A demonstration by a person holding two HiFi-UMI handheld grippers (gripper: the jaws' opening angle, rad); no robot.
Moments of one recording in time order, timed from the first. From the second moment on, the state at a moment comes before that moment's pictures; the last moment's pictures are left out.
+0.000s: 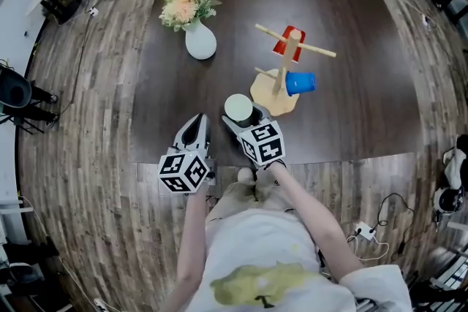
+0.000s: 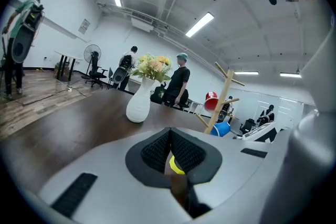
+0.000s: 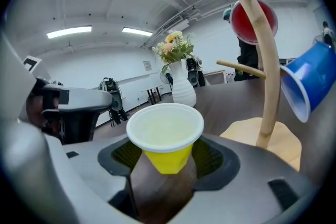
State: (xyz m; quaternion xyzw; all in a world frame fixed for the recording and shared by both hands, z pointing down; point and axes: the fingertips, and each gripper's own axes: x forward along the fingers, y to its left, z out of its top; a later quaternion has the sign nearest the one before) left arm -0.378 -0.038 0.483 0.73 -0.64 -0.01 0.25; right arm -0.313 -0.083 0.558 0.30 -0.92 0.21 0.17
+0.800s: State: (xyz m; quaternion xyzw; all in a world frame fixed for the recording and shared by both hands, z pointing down) left arm -0.378 -0.065 0.457 0.71 -0.67 -0.03 0.22; right arm -0.312 -0.128 0.516 0.35 -0.87 0.35 0.01
